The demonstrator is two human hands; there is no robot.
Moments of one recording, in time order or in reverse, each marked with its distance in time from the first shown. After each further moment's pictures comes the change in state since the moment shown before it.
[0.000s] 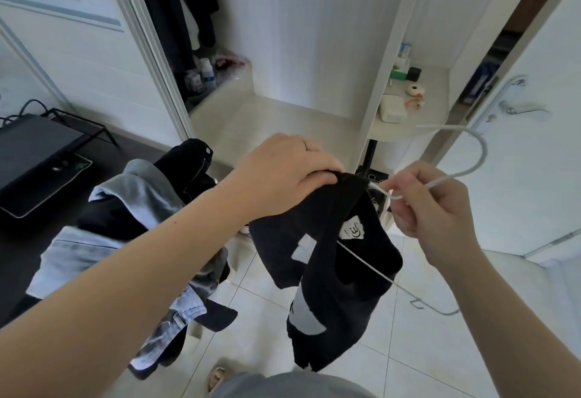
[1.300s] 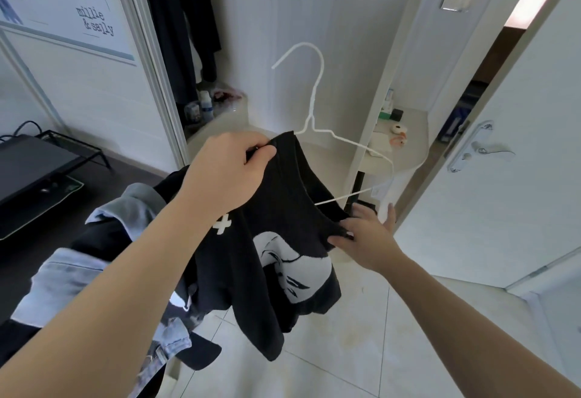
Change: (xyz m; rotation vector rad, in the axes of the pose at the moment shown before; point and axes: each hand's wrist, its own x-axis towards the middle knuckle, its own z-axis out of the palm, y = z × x) left_hand -0.028 -0.033 -0.036 -0.163 0.459 -0.440; right_hand 0.045 0.098 0.007 -1.295 -0.358 0.082
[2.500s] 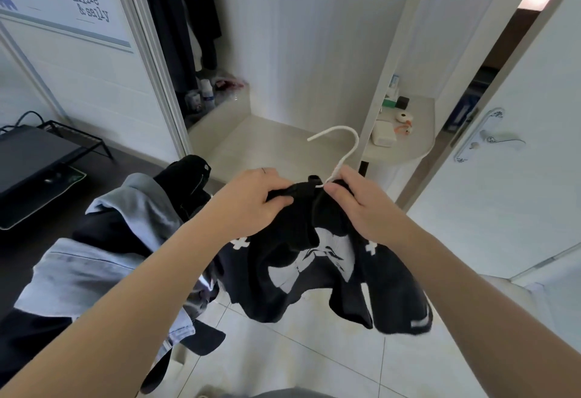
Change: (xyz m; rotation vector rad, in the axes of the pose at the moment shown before) left_hand -0.022 -0.016 0.043 0.004 -0.419 0.094; right_hand -0.004 -0.041 -0.066 0.550 0.112 -0.334
